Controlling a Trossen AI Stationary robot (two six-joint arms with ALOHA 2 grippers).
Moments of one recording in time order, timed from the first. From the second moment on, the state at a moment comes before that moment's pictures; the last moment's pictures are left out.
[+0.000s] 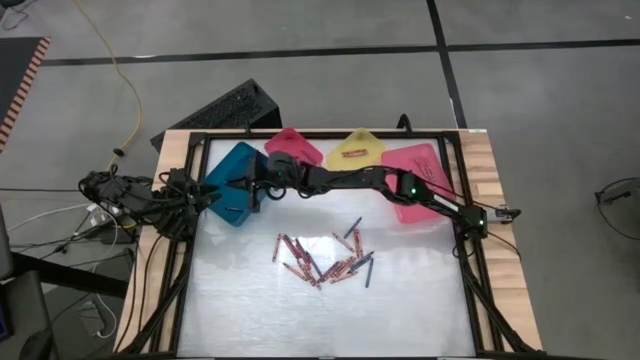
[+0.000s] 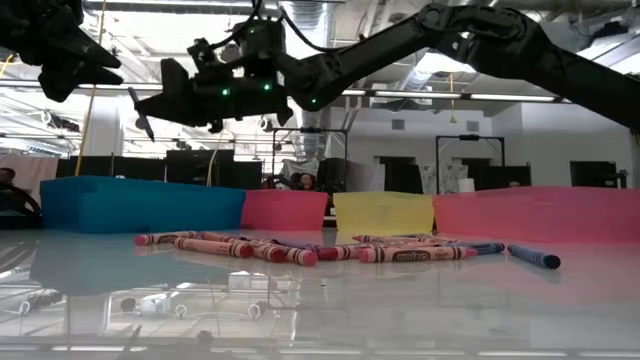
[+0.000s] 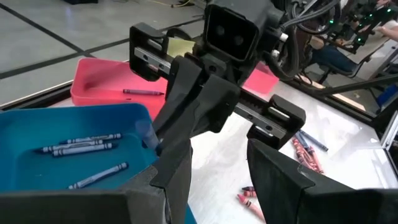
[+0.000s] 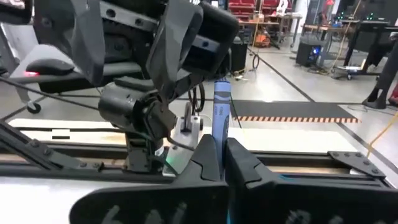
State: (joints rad) left arm -0.44 0.02 0.52 -0.79 -0.77 -0.55; right arm -0.18 2.51 2.18 0.33 -0.21 -0.03
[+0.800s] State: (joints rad) left arm -0.44 0.02 0.52 -0.79 -0.77 -0.55; right arm -0.22 2.51 2.19 0.15 -0.19 -0.06
